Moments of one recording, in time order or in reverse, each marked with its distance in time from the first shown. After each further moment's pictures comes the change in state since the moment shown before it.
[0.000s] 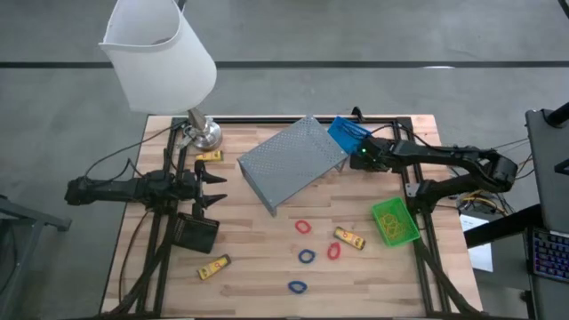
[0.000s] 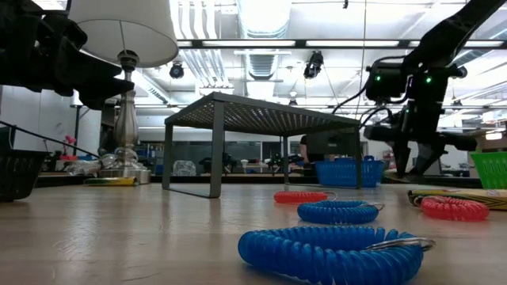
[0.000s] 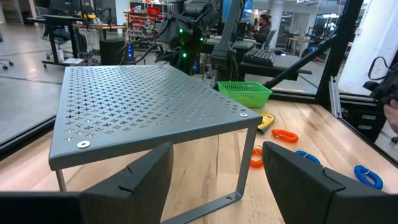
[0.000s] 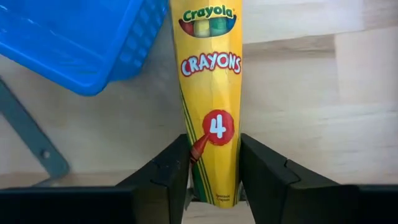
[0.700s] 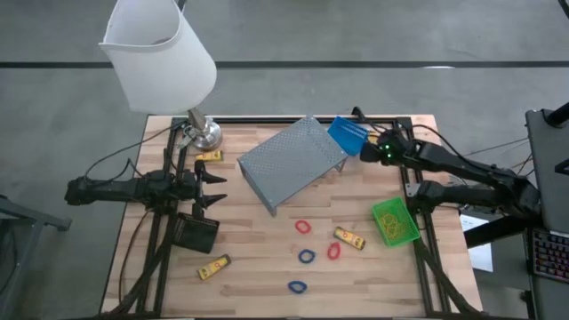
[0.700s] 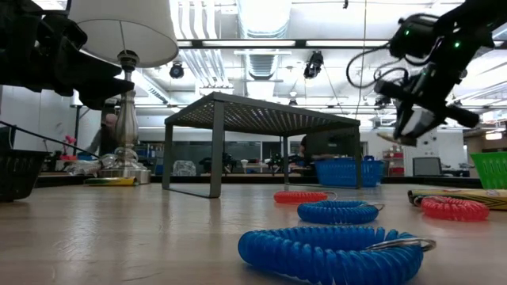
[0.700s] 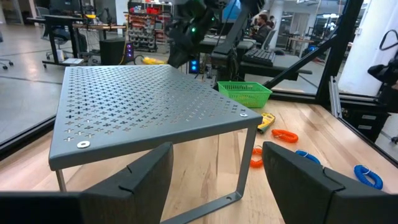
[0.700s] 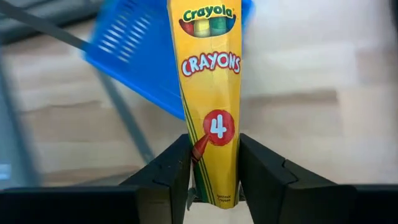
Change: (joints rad) left arm 0.000 0.000 0.000 0.000 0.000 0.000; right arm 0.000 -0.388 0.001 -0.055 0.011 -0.055
